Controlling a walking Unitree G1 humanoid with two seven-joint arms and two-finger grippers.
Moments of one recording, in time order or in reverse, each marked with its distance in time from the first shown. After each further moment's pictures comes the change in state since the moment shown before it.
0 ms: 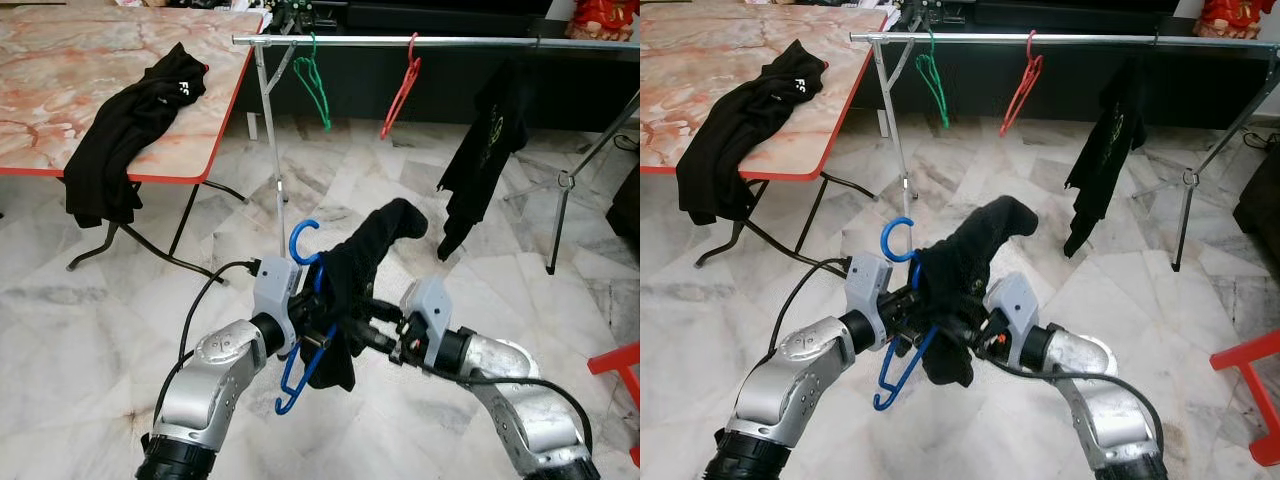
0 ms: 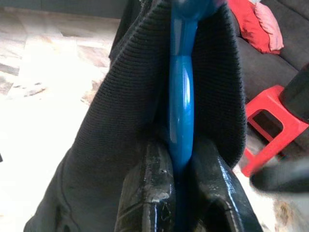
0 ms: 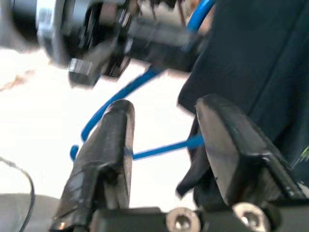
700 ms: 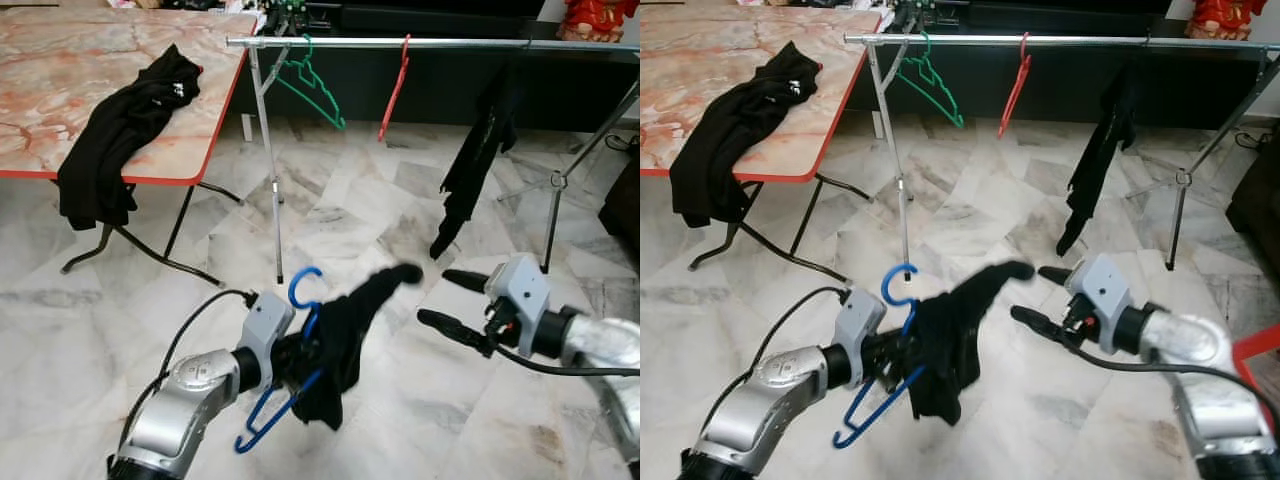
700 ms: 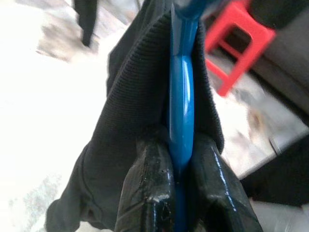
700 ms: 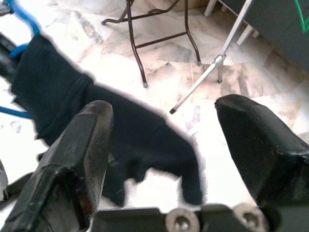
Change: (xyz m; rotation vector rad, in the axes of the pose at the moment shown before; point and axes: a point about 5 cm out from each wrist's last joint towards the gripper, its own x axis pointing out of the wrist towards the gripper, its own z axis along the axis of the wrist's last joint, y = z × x) left arm -0.042 0.012 -0.046 0.136 0.309 -0.229; right arm -0.090 -0.065 0.052 -0.272 0.135 -0.165
